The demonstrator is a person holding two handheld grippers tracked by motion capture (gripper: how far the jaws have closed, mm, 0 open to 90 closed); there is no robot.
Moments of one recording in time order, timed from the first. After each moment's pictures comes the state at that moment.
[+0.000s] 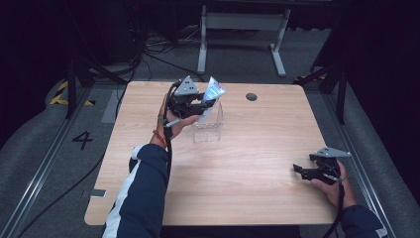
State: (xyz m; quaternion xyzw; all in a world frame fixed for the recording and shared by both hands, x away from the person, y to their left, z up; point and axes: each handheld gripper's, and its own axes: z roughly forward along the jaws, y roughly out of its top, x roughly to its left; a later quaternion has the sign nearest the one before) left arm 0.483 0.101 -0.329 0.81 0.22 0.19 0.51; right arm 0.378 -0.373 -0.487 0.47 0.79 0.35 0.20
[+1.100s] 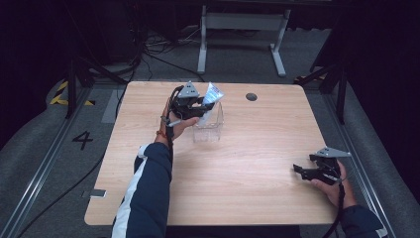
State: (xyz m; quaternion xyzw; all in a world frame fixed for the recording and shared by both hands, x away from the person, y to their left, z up) left arm 0.508 0.103 -0.369 0.81 0.24 0.17 0.50; right arm 0.378 -0.373 -0.487 0.47 0.79 0.35 0.20
